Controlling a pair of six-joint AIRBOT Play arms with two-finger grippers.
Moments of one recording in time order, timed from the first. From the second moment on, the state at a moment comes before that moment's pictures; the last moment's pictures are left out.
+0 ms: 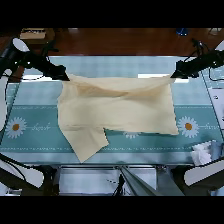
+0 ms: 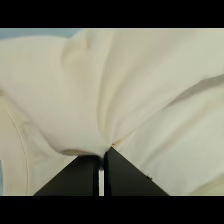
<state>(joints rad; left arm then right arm) 0.07 -1.79 1.70 1.07 -1.43 -1.21 -0.23 -1.79 1.74 -1.10 1.44 1.36</state>
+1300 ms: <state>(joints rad) 0.39 -1.18 0.85 1.09 -1.53 -1.23 -0.56 -1.26 1.14 -1.22 1.55 1.27</state>
